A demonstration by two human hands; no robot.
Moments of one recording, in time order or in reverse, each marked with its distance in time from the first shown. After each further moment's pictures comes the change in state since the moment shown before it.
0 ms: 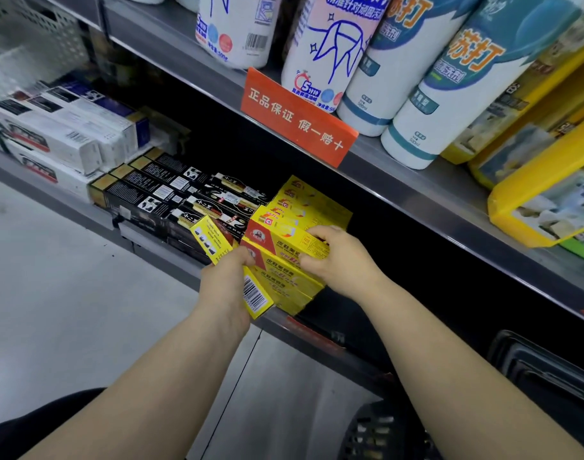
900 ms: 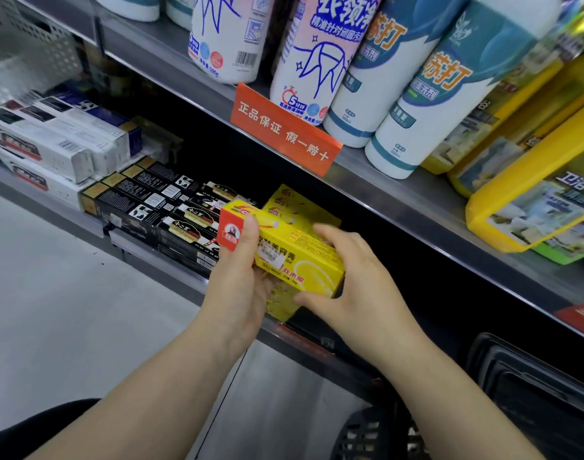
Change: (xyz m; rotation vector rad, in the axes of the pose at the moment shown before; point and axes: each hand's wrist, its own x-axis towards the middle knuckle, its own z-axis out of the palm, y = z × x) left_hand -0.030 -0.001 0.015 -0.103 -0.469 0.302; right_hand -0.082 -0.035 -0.035 0.059 0.196 -0.208
